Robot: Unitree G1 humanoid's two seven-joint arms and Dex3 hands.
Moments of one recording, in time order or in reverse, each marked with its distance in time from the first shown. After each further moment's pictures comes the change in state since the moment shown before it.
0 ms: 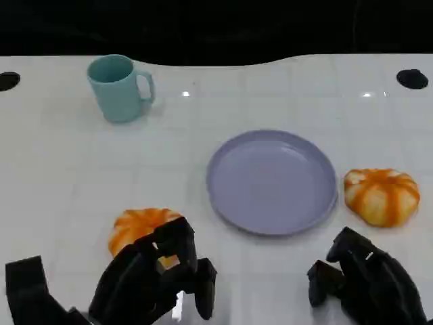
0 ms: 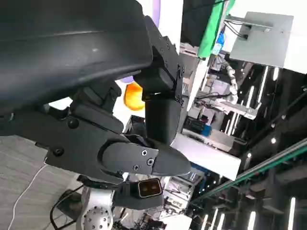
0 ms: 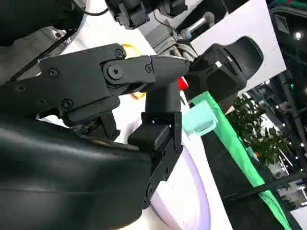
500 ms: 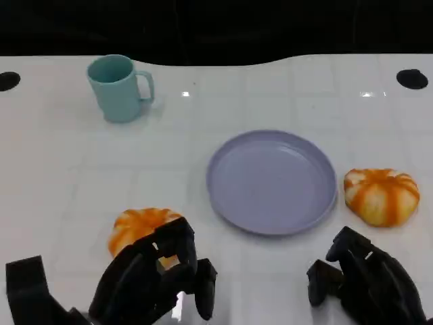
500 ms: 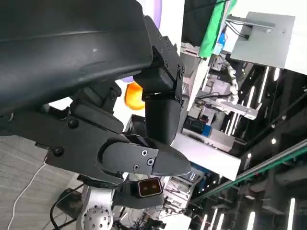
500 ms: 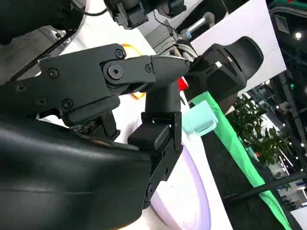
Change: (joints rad) left arm 0.000 0.000 0.000 -0.001 -0.002 0.007 0.000; right arm -0.003 0.000 0.000 0.002 0.000 0.003 -0.001
